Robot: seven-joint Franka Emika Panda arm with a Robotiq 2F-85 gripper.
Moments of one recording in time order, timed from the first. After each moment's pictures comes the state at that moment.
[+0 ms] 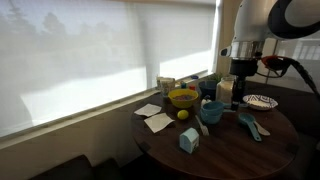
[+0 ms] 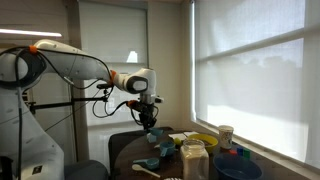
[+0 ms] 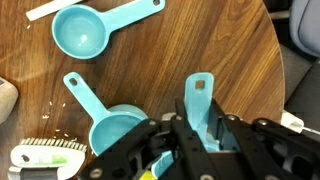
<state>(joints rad) 0.15 -0.38 0.08 -2.28 0.13 1.93 -0.09</state>
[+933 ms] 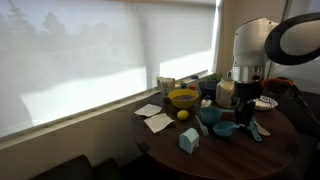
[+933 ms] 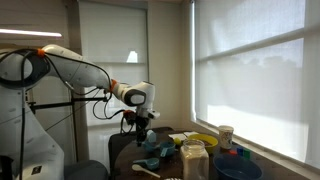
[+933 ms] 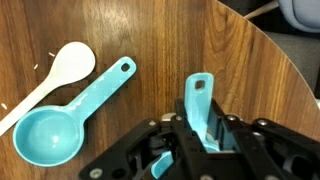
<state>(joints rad) 0.14 -0.37 0.12 -2.42 0.20 1.96 0.22</state>
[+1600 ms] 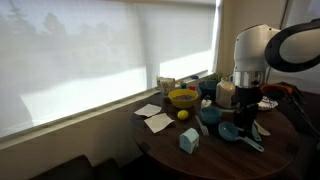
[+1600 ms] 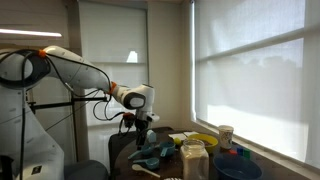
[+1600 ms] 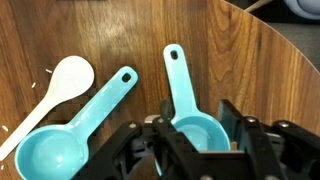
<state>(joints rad) 0.14 -0.36 0.12 -2.46 0.21 1.99 0.30</state>
